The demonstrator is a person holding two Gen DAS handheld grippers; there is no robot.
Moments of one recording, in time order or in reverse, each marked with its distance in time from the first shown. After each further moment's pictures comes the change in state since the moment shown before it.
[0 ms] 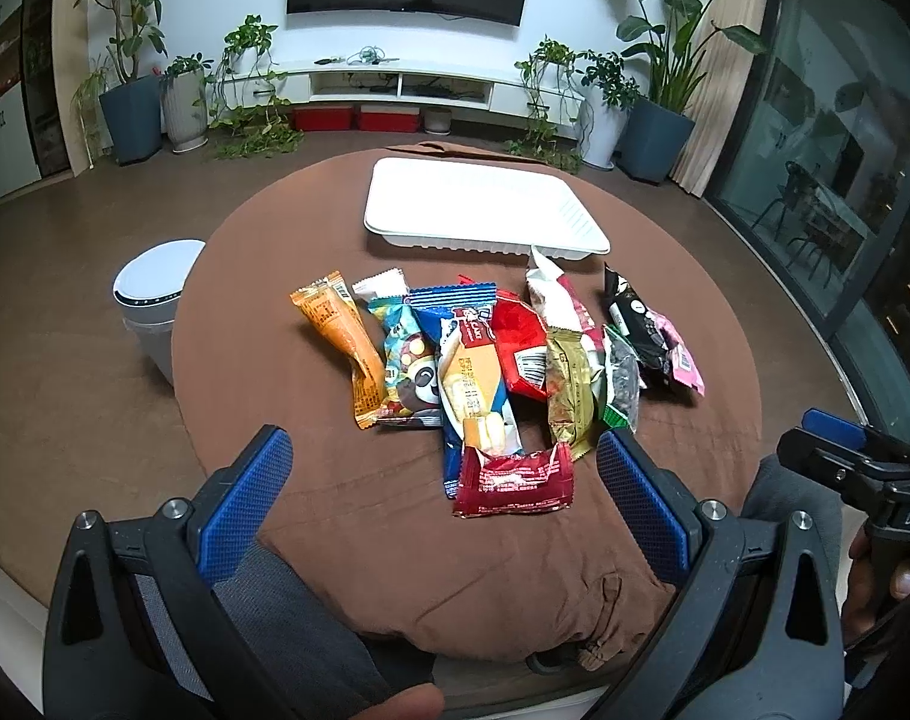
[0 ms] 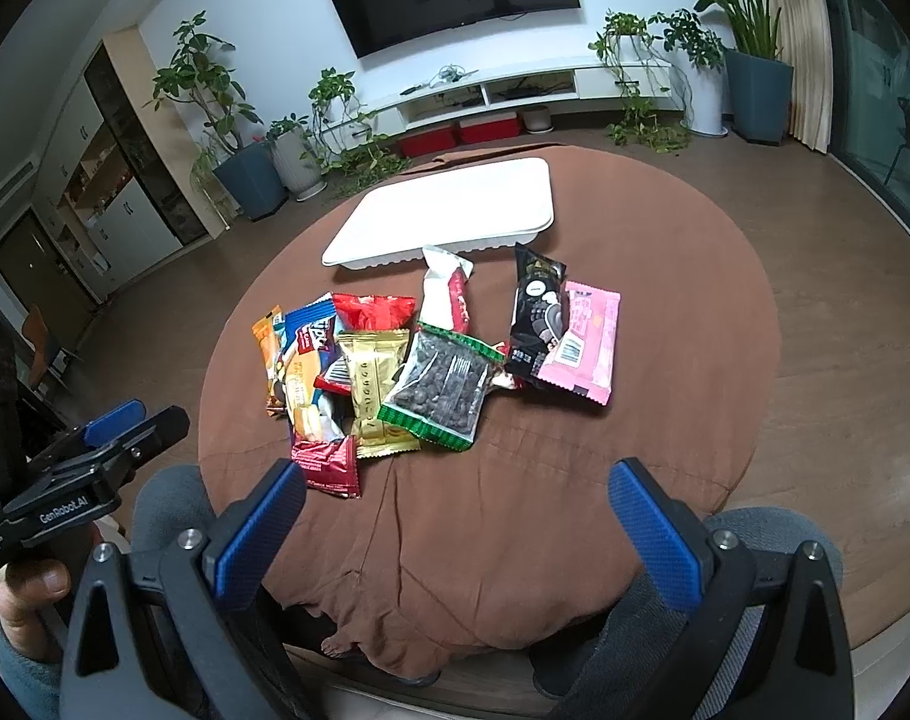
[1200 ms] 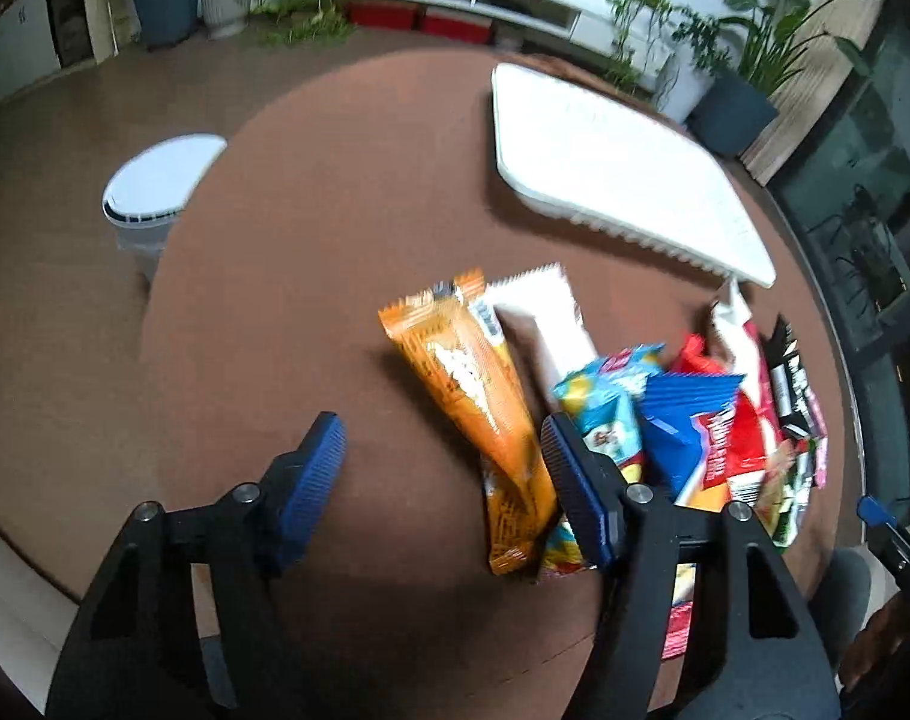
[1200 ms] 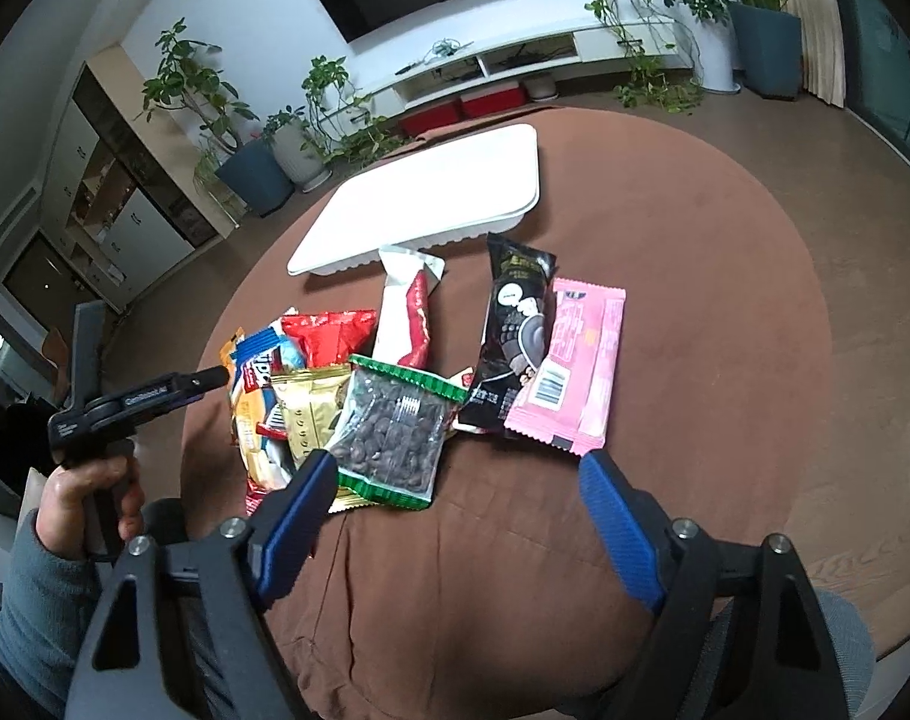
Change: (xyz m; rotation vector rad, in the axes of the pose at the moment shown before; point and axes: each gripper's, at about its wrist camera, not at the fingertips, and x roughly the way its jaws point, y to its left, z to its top) left arm 0.162 0.105 0.069 -0.170 0.262 0.040; right arm 0.055 -0.050 0.036 0.069 0.080 0.079
